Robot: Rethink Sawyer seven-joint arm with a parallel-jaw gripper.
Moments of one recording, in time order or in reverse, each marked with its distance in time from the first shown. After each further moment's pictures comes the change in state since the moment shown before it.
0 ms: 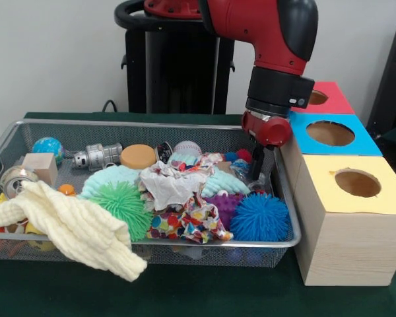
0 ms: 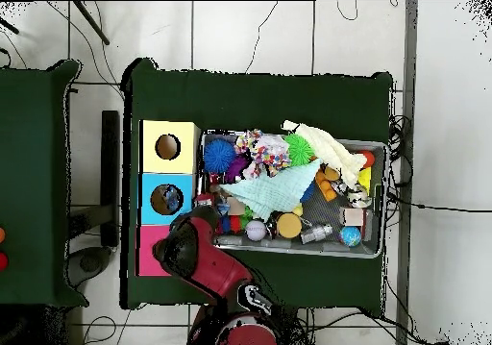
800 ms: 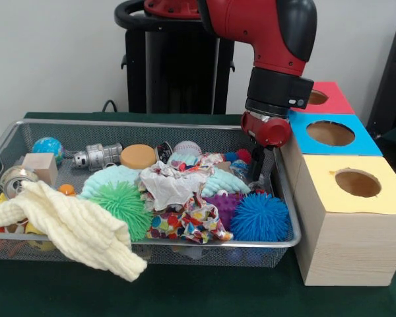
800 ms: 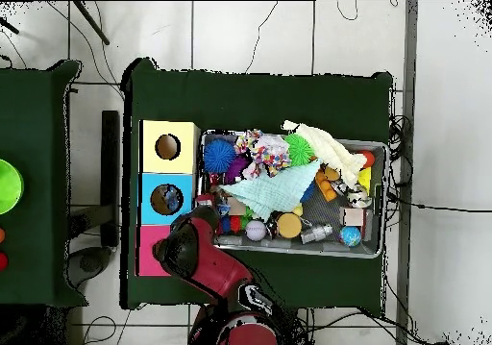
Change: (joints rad) arm 0.000 0.002 0.000 -0.001 -0.005 -0.001 0.000
